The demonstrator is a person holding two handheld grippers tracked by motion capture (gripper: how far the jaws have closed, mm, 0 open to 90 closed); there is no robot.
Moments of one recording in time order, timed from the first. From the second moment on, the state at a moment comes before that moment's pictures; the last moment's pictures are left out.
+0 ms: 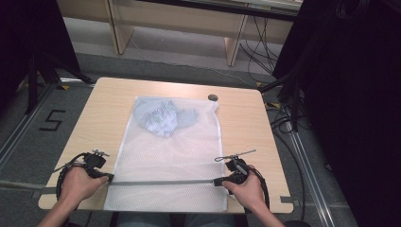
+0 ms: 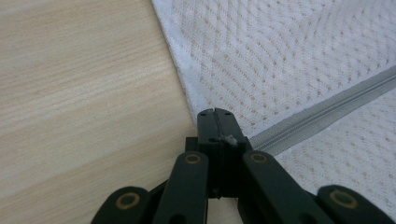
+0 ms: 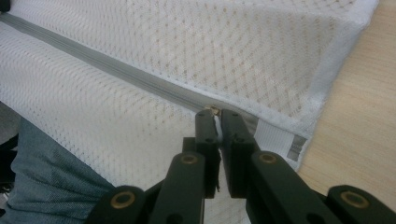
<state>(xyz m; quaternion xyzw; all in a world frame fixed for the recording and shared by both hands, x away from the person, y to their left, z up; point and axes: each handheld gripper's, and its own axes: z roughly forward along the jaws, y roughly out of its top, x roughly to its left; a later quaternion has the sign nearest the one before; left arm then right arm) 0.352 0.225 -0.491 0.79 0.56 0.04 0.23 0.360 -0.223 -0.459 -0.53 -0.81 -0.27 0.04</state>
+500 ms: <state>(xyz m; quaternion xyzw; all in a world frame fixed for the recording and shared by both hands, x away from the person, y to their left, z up) 0.352 0.225 -0.491 0.79 0.56 0.04 0.23 0.361 -0.235 -0.461 -0.53 -0.81 -0.26 0.04</state>
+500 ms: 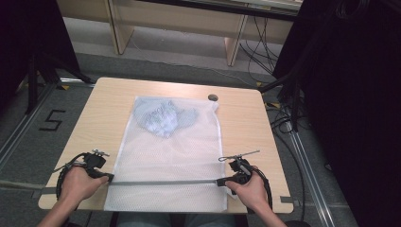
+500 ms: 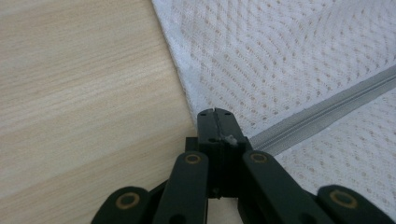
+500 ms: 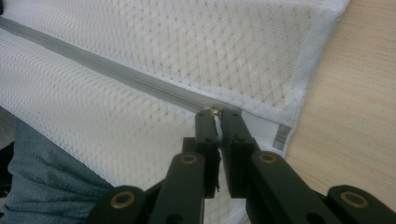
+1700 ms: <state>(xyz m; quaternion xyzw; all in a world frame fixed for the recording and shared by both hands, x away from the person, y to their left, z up) 0.352 0.225 -0.491 0.79 0.56 0.04 0.23 0.361 -0.245 -0.464 -0.54 -0.80 -0.26 0.05</state>
